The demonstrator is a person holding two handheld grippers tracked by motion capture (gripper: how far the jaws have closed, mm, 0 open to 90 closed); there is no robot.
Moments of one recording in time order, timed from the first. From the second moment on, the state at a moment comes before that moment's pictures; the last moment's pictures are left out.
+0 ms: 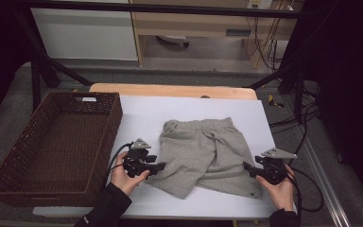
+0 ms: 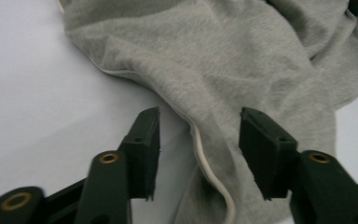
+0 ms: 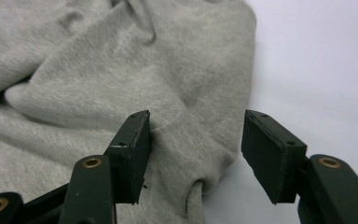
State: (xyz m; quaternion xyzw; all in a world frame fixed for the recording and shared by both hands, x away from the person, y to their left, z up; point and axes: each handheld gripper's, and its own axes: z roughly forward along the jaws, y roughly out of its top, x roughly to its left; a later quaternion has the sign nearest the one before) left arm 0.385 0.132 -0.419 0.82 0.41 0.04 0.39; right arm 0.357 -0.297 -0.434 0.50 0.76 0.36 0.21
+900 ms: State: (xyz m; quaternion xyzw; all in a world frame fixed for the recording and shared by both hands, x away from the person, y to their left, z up) left arm 0.366 0.160 -0.408 0.83 0.41 0.07 0.37; right arm 0.351 -0.316 -0.421 0.48 0.78 0.35 0.19
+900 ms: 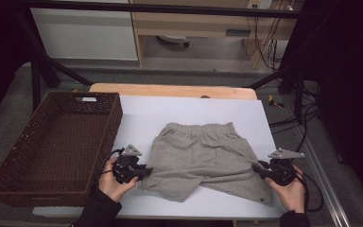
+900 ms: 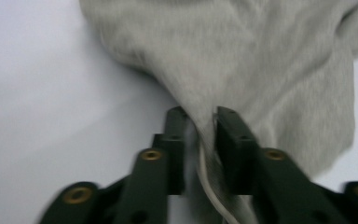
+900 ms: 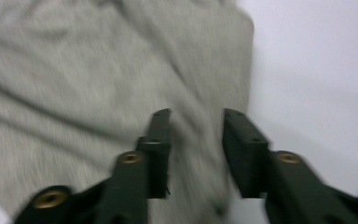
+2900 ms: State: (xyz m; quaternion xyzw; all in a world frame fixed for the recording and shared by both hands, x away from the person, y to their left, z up) left arm 0.472 0.158 -0.377 0.77 0.44 0.14 0.44; right arm 0.464 -0.254 -0.393 0.46 0.74 0.42 0.27
